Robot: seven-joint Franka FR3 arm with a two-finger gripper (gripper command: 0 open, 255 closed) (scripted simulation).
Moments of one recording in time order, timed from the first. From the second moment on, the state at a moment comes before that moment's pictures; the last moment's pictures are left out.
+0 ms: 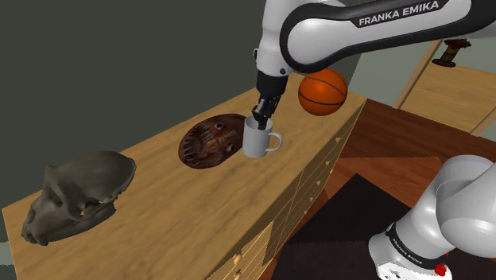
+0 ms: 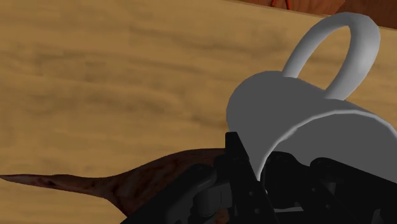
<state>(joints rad) 0.20 -0.24 0.17 -2.16 0.08 1.98 0.00</state>
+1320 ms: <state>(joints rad) 0.19 -0.24 0.16 -1.89 0.07 1.71 0.01</state>
